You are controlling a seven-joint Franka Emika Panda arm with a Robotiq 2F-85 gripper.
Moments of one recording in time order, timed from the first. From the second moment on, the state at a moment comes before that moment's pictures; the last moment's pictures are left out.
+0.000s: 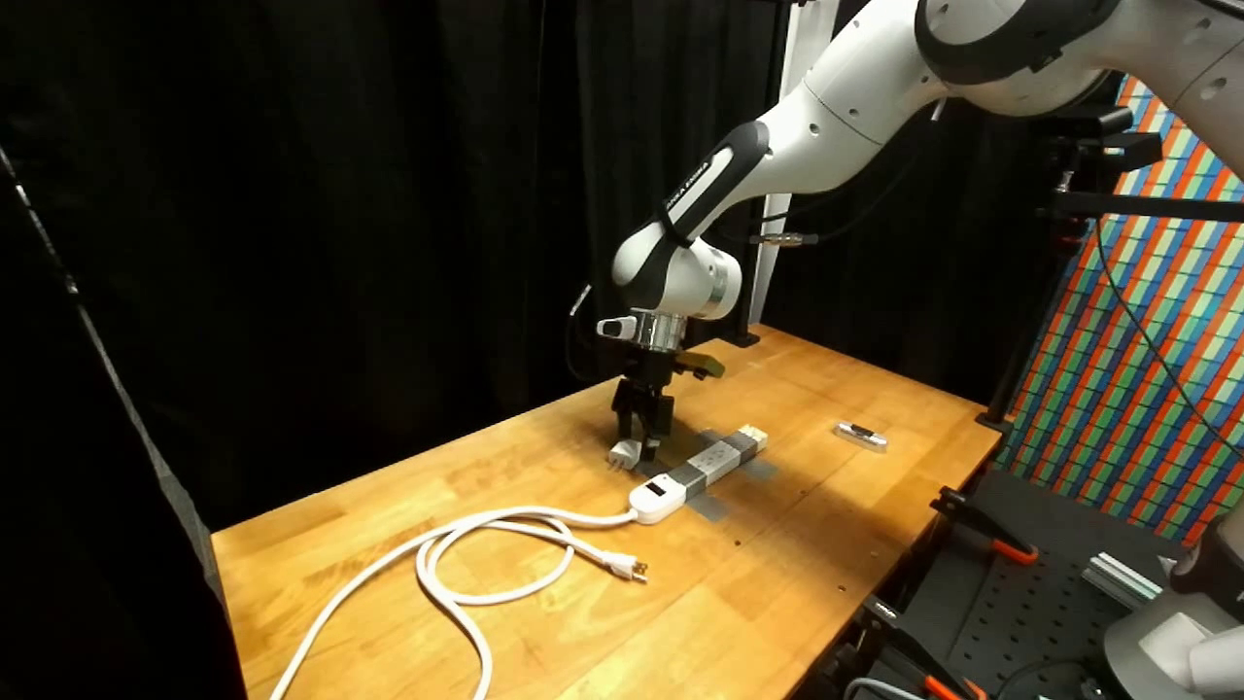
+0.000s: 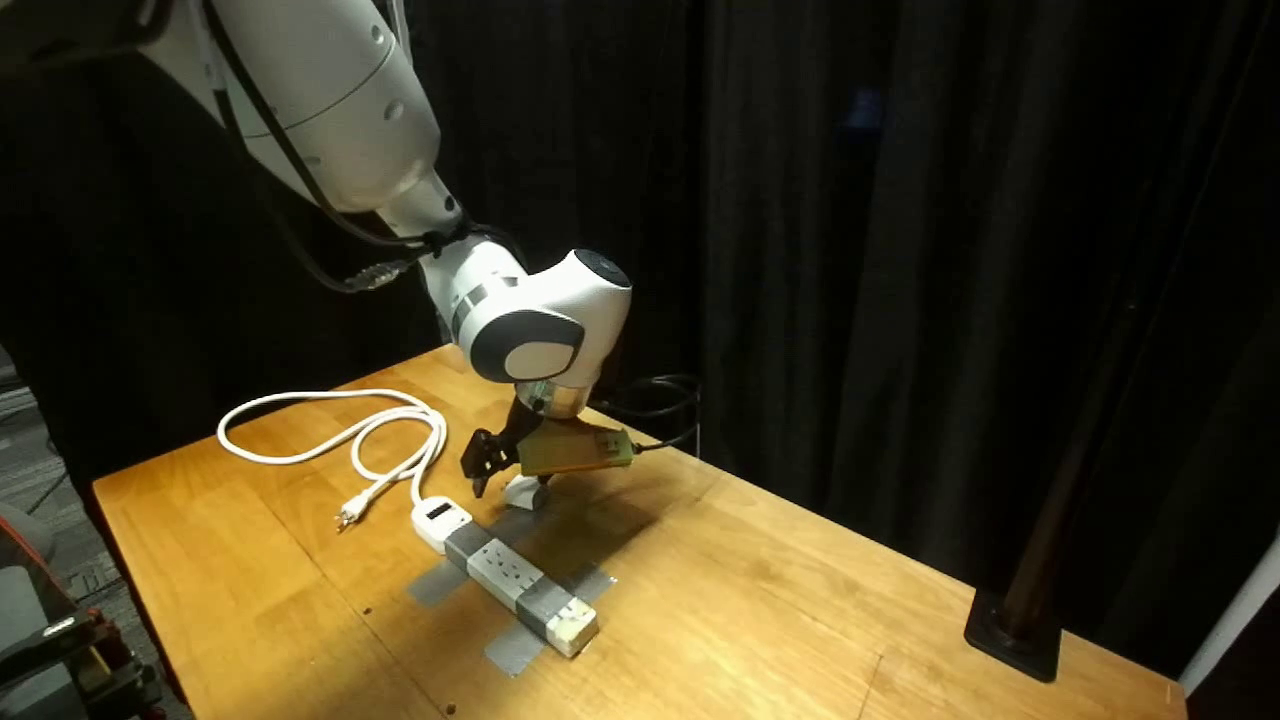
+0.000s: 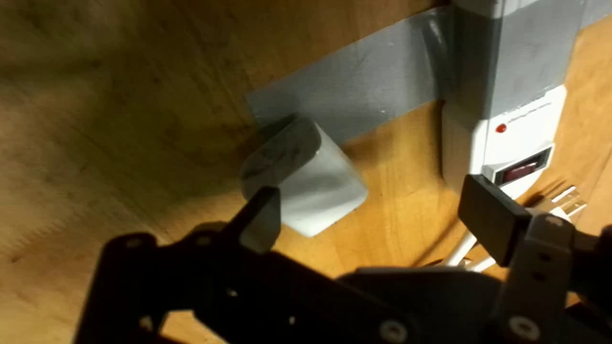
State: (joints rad) arm -0.23 0.90 0.24 -1.70 0.22 2.36 -1.46
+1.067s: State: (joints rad) arm -0.22 0.91 0.24 -1.70 0.19 2.38 -1.50
